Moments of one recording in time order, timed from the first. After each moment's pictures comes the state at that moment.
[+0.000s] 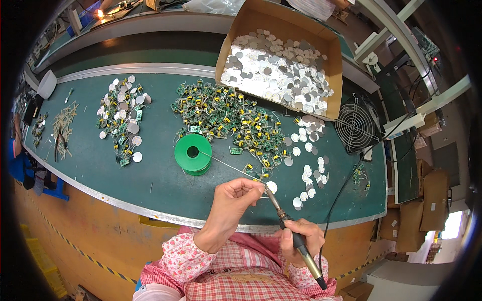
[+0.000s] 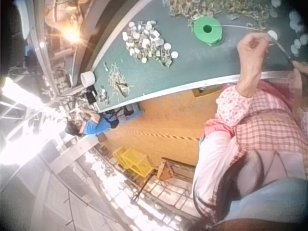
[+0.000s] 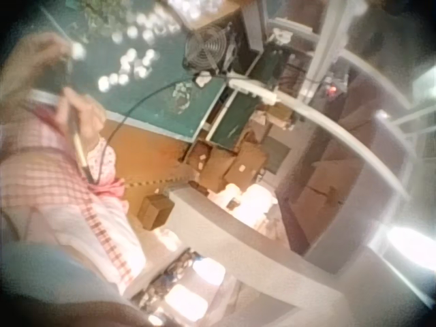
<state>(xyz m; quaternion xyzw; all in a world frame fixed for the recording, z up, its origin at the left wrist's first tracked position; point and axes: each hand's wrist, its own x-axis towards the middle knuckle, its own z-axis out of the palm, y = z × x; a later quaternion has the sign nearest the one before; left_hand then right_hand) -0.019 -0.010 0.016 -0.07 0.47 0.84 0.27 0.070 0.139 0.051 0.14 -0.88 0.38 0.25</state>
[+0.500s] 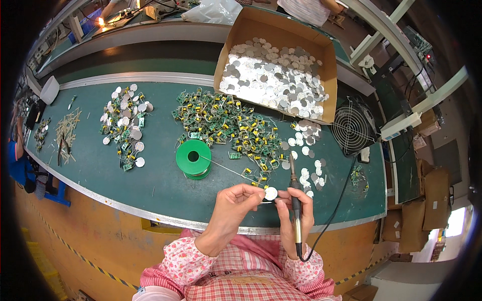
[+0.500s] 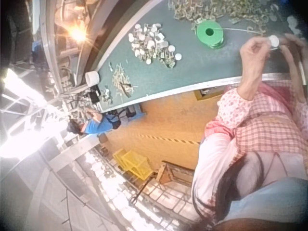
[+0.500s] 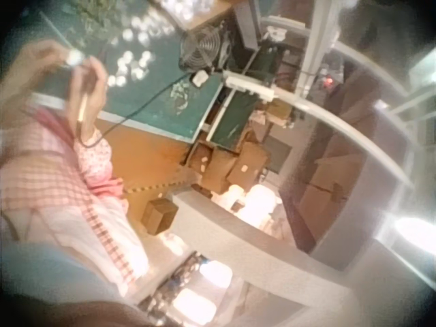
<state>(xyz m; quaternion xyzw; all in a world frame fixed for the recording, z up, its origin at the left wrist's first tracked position) -0.013 -0.009 0.016 -0.05 0.46 0.84 0.28 0.048 0.124 0.027 -0.09 -0.80 0.54 0.23</state>
